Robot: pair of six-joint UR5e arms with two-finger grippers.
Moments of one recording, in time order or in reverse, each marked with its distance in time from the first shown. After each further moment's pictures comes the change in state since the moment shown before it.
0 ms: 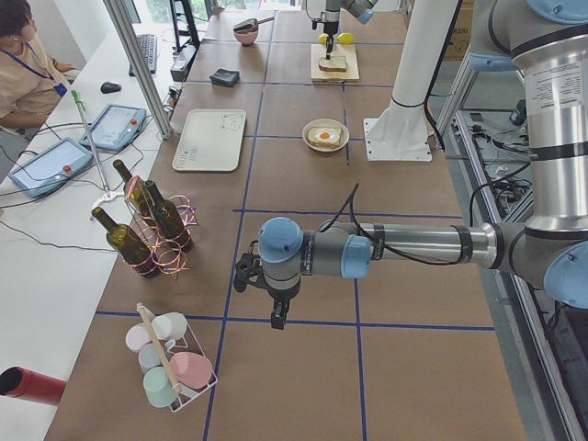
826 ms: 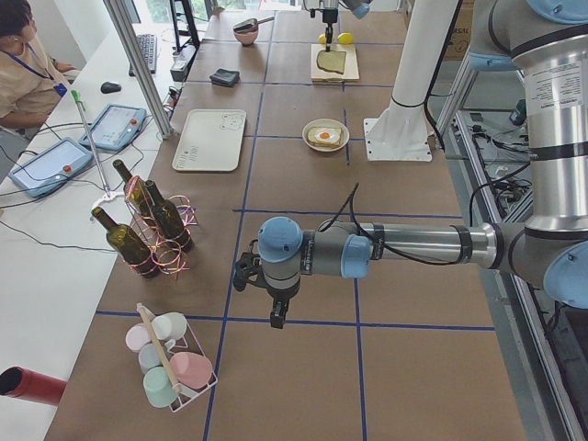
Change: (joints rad) left arm 0.000 -0.001 -0.001 -0.003 -0.002 0.001; right arm 0.168 0.020 0.131 -0.007 0.239 0.022
